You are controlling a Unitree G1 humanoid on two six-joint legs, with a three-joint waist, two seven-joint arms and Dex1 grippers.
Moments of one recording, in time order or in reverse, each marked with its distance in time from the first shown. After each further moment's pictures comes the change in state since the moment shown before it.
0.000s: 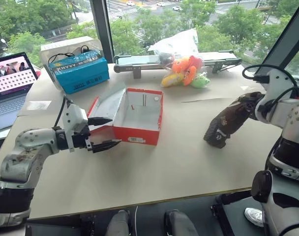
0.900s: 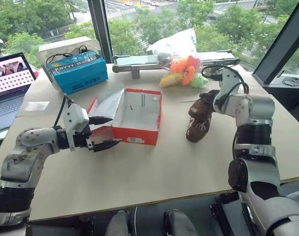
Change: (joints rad) left arm -0.004 0.000 -0.003 -0.005 0.011 0.000 0.018; right arm -0.201 0.195 0.155 0.564 -0.039 -0.474 0.043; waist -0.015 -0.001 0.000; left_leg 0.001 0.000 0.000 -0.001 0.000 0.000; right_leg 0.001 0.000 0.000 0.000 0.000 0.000
